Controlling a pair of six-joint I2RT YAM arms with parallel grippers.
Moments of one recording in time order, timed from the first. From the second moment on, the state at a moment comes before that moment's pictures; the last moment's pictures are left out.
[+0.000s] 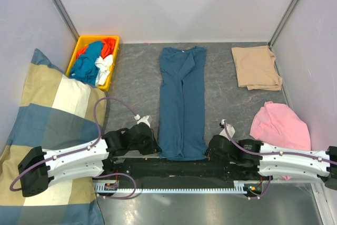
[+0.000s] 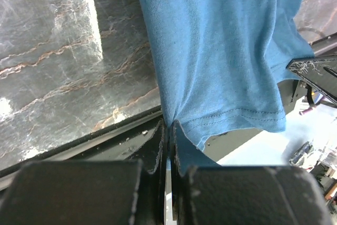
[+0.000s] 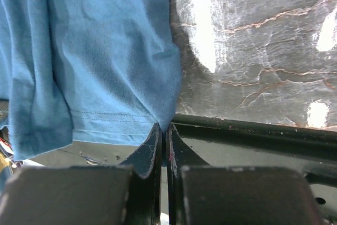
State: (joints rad) left arm -1.06 0.89 0.40 -0.39 0.00 -1.12; right arm 1.27 0.73 0.36 -0.64 0.32 1.46
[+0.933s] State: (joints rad) left arm -0.77 1.28 0.95 -0.44 -0.05 -0.85; right arm 1.12 1.04 0.82 -0.72 0.79 1.14
